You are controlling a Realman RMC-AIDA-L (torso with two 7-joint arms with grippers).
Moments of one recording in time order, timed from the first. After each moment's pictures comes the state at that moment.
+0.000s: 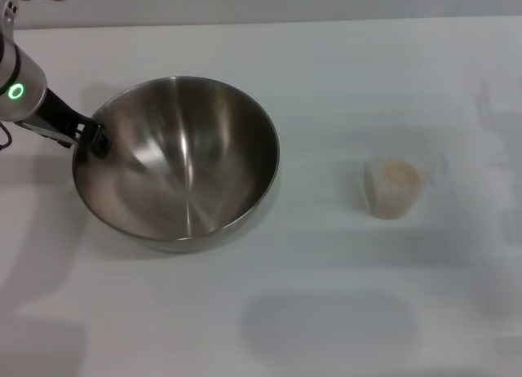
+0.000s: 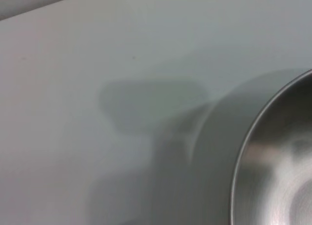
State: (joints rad) left arm -0.70 -2.06 -1.82 -1.27 2.88 -1.48 0.20; right arm 0.45 2.08 0.57 0.19 -1.80 -1.55 -0.04
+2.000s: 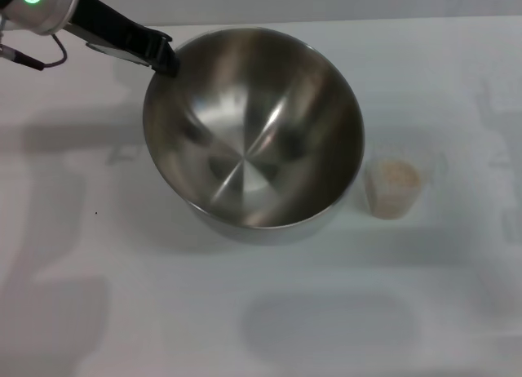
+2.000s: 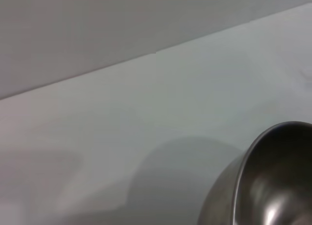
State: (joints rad) left arm -0.88 -2.06 -2.14 -1.22 2.60 -1.57 0.44; right arm 0.45 2.08 0.57 0.19 -1.80 -1.55 -0.04
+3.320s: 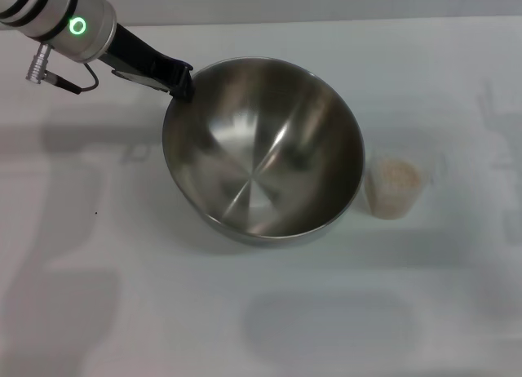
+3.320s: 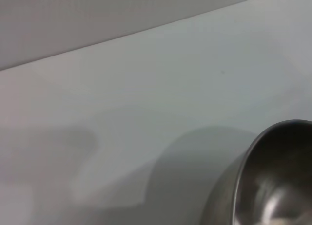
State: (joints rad) left arm -0.93 -2.06 -2.10 -0.98 2.64 -1.40 0.46; right arm 0.44 2.08 0.57 0.19 -1.80 -1.55 -0.05
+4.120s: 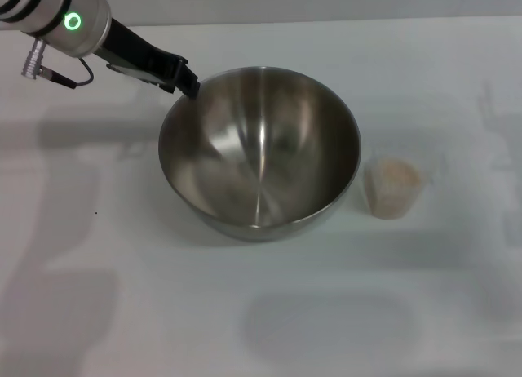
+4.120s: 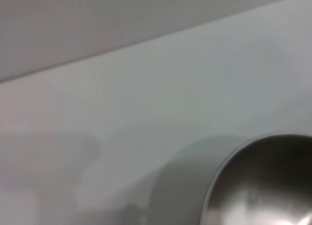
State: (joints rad) left arm -0.93 -2.05 -2.11 -0.99 2.63 -1.39 0.46; right arm 0.44 2.08 0.57 0.19 -1.80 -1.56 -0.05
